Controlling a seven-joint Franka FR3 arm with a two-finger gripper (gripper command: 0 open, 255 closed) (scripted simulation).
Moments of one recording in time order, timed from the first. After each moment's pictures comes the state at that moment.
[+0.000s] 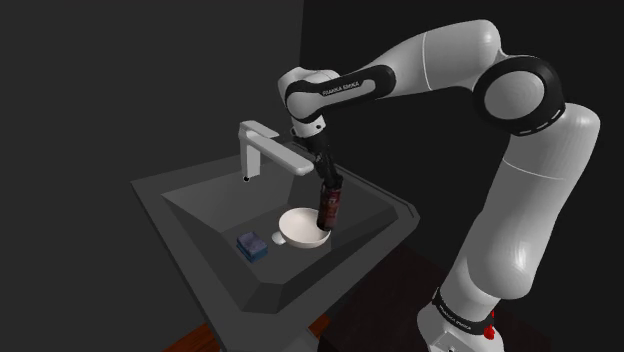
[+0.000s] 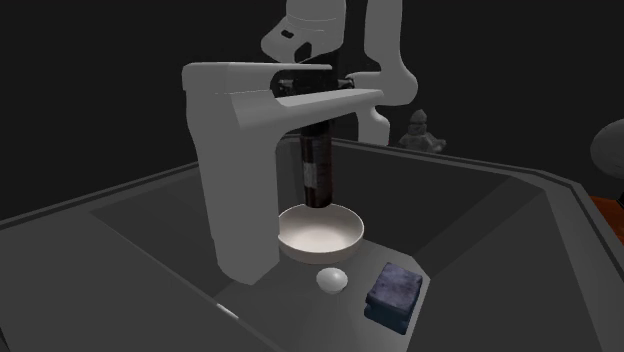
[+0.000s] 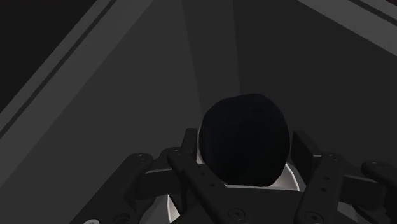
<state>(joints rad) 0.08 0.09 0.01 -1.89 -0.19 1.50 -0.36</state>
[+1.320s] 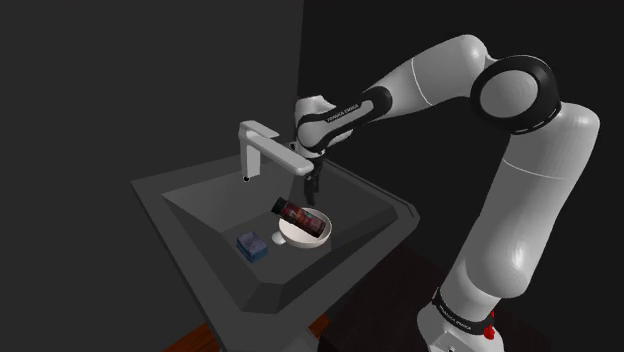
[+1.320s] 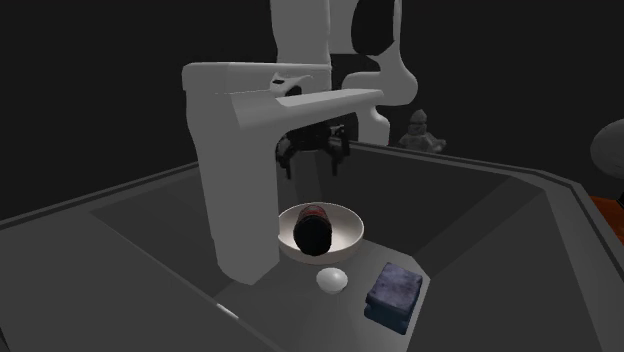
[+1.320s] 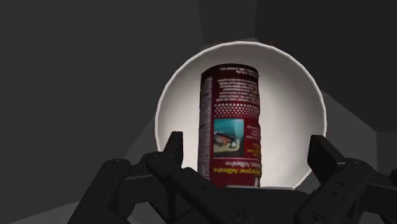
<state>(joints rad) 0.03 0.09 0.00 -2.14 -0.02 2.06 -0.48</state>
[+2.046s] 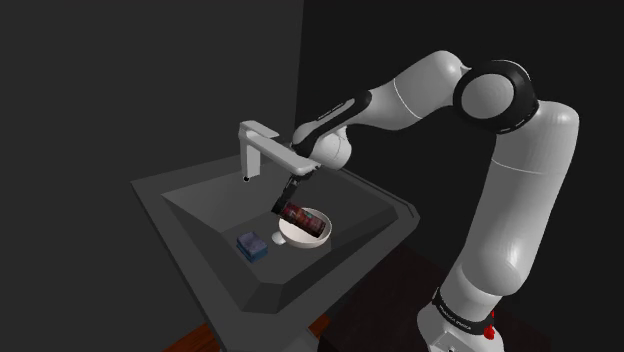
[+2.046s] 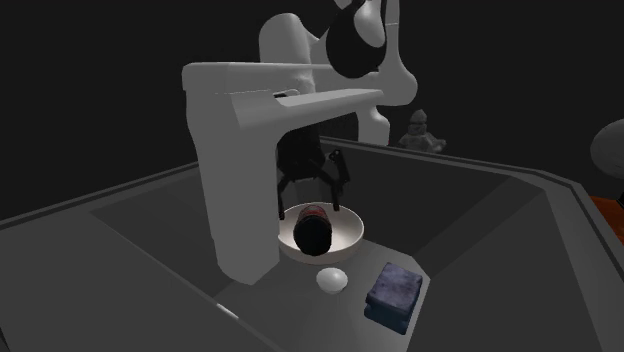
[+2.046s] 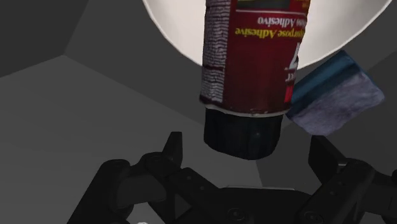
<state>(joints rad) -0.06 0.18 0.10 -2.24 0.72 2.65 -1.14</state>
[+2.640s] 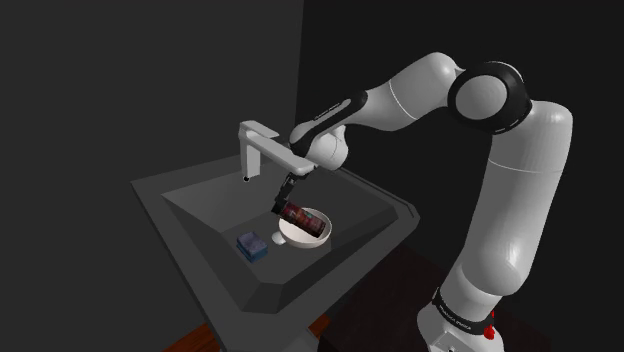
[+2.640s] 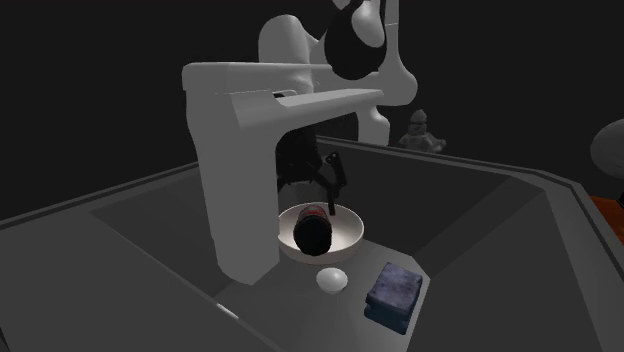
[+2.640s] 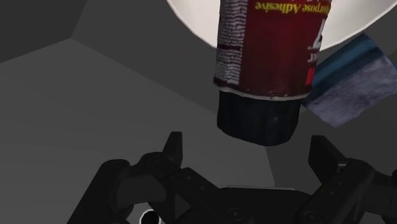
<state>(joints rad) -0.06 0.21 0.11 -2.22 0.76 2.70 -1.17</state>
